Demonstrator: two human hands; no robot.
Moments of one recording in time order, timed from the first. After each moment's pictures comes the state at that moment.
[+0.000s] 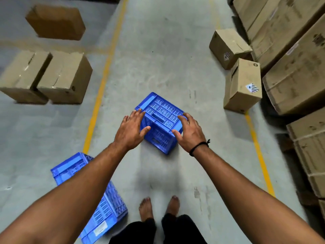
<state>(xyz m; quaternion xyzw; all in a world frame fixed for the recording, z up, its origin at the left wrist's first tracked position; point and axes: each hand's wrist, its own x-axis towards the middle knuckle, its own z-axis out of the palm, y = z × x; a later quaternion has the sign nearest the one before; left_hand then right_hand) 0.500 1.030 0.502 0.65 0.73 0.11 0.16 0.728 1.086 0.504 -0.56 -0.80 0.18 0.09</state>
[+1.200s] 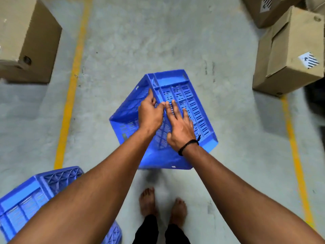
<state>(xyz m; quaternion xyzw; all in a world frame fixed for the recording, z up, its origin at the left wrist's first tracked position) 0.510 1.294 0.250 0.32 0.72 0.46 0.41 0.629 1.279 0.220 -0.55 -0.80 0.25 -0.01</state>
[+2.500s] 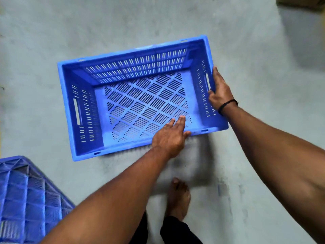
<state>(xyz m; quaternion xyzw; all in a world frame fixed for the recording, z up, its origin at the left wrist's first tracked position) 0.687 1.165 -0.088 0.69 0.62 -0.07 0.38 0.860 1.310 -0.105 -0.65 -0.67 0.33 0.12</state>
